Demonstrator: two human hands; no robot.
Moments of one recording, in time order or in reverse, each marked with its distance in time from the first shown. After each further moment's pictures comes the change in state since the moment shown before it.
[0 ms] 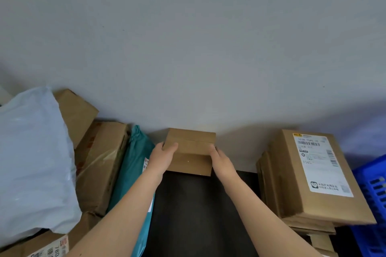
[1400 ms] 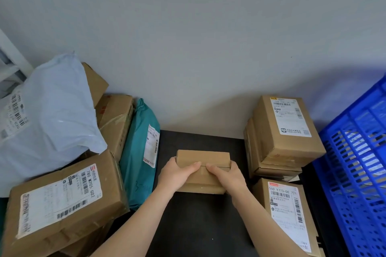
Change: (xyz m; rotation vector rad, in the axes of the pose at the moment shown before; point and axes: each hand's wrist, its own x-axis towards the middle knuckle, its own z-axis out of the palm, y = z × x) left_hand -0.118 -0.093 0.017 0.242 -0.140 0.000; right_hand -0.112 0.109 -0.006 0.095 0.110 0.086
